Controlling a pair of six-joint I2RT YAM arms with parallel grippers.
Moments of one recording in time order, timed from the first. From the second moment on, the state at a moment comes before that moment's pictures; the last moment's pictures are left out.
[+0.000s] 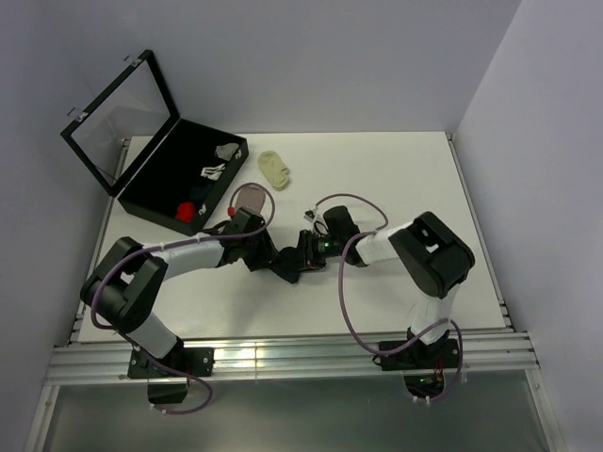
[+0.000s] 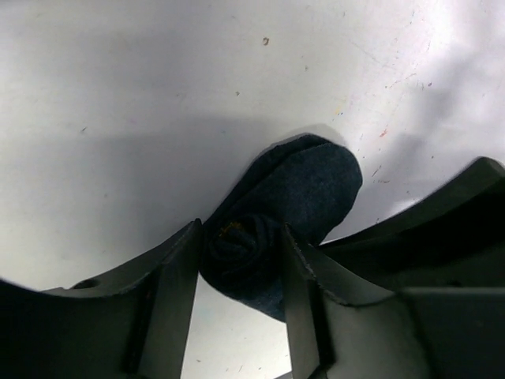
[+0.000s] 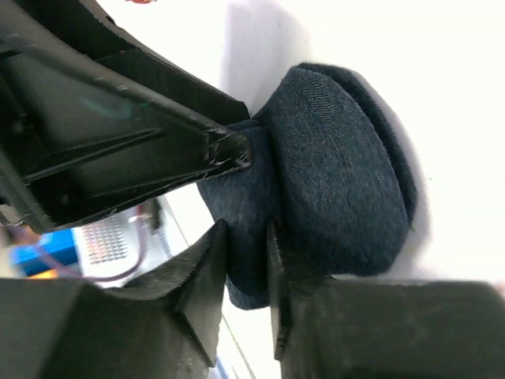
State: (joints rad) left arm -0.63 1.60 0.78 -0.14 0.07 -1.02; right arm 0.59 1.84 0.73 0.39 -0.74 0.76
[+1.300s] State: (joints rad) left arm -0.66 1.74 1.00 -0.30 0.04 -0.83; right arm 1.12 1.72 0.87 0.02 0.47 0.24
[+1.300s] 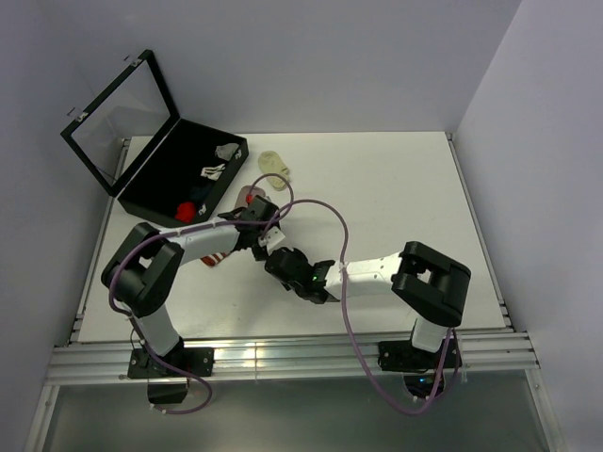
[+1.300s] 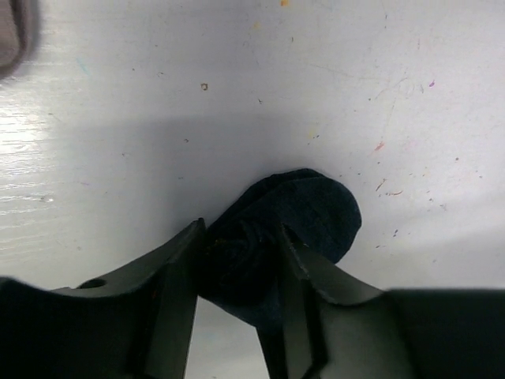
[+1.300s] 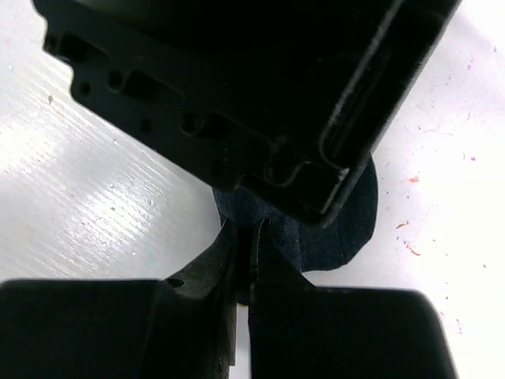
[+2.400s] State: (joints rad) left arm -0.59 1.50 0.76 -0.23 0.08 -0.97; right arm 0.64 1.83 0.70 0.50 -0.69 0.71
